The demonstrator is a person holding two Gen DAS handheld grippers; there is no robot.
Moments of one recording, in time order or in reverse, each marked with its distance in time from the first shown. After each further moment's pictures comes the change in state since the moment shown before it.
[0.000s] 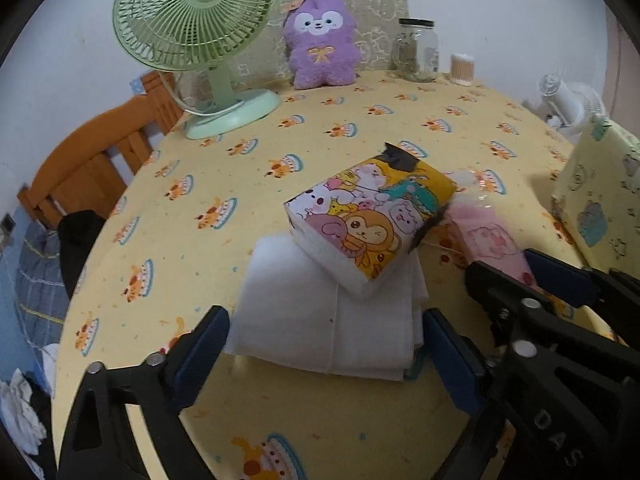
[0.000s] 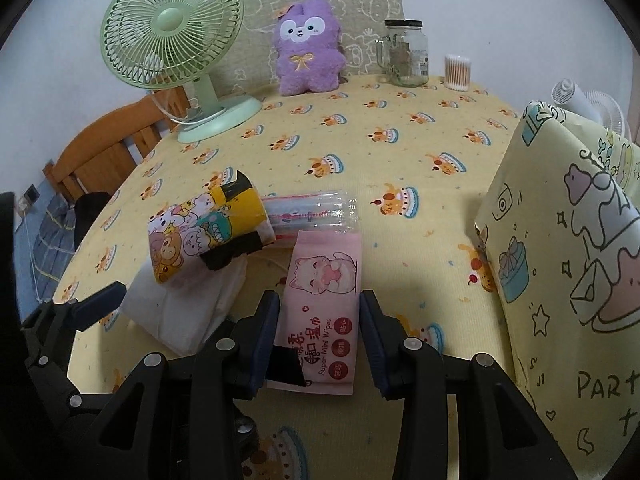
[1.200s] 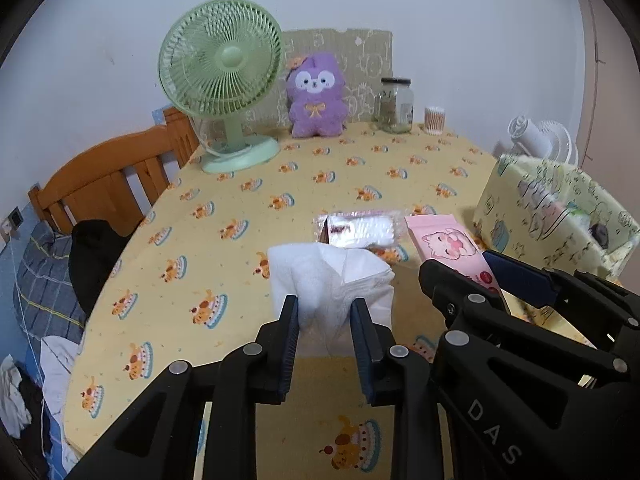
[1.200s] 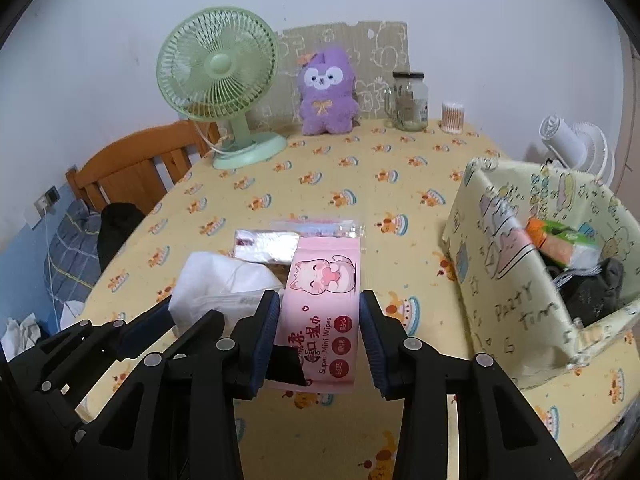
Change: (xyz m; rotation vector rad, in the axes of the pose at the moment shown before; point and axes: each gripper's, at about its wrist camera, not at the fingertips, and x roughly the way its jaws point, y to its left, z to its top) left arm -0.098 -0.009 -0.029 -0.047 -0.166 -0.025; right arm -0.090 0.016 -0.023 -0.048 -0.140 0.019
